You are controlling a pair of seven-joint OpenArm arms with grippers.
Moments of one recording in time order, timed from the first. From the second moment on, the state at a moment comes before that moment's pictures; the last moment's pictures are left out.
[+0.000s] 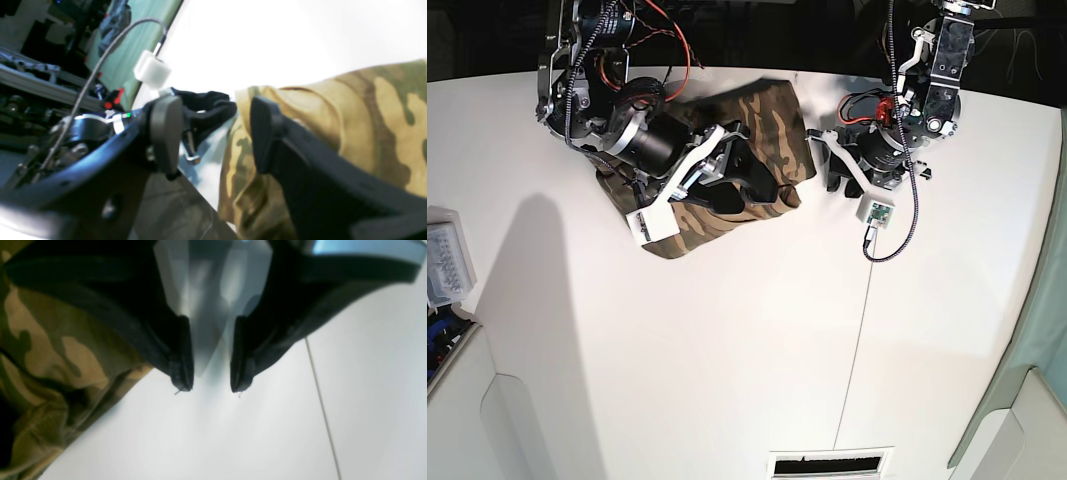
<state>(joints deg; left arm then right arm) 12.5 -10.6 5.8 82.9 -9.0 -14.1 31.9 -14.2 -8.4 2.6 102.0 39.3 33.6 -56.5</state>
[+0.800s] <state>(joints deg) 18.4 -21.5 7.6 109.9 -13.2 -18.2 40.9 -10.5 -2.5 29.9 109.1 37.6 33.7 -52.8</state>
